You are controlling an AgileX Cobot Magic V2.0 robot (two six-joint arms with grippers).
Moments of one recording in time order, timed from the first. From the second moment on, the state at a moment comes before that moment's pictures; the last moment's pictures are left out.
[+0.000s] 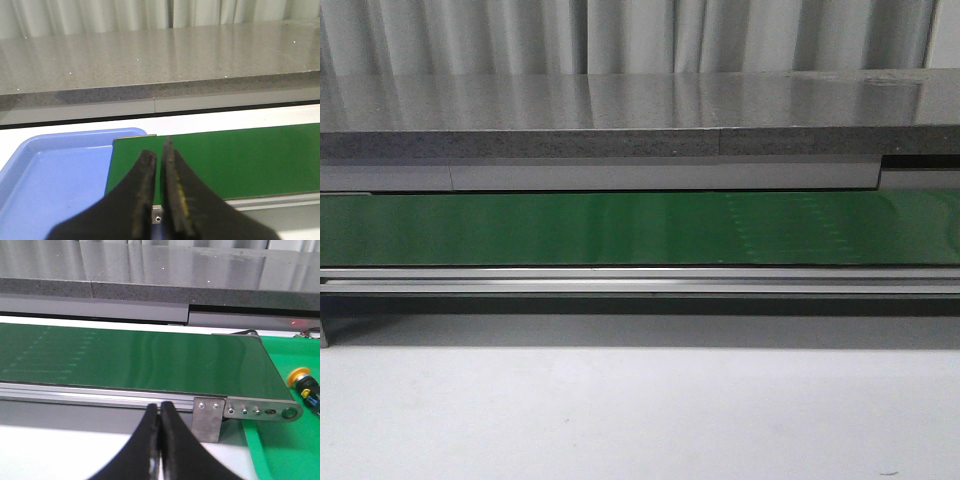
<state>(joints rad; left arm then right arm) -0.08 0.29 -0.26 -0.23 0.16 0.34 0.04 -0.01 0.03 -0.04 0.18 0.07</state>
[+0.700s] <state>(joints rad) -0.11 0.00 0.00 0.04 0.07 0.02 0.04 -0.01 0.03 -0.04 0.18 0.07</state>
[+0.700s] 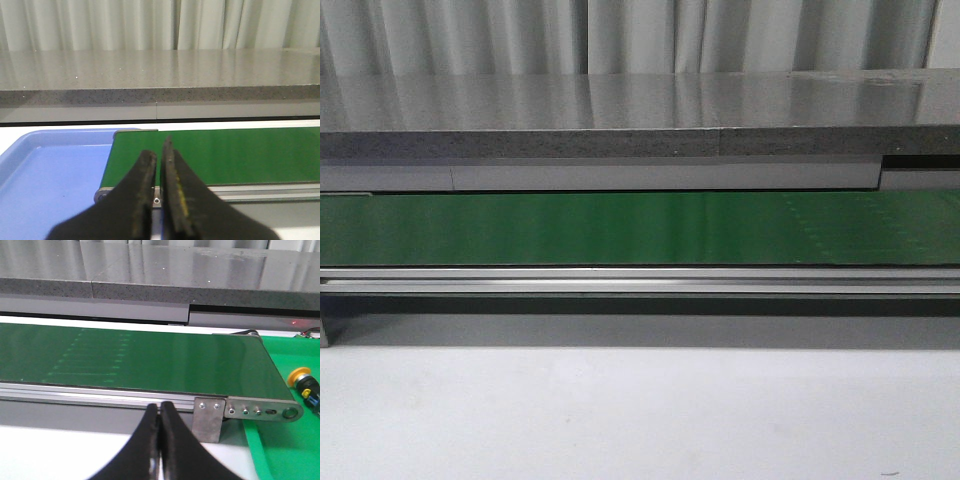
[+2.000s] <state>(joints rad) -0.11 0.00 0.00 0.04 0.02 0.02 0.04 -0.01 0.03 -0.04 0.18 0.07</state>
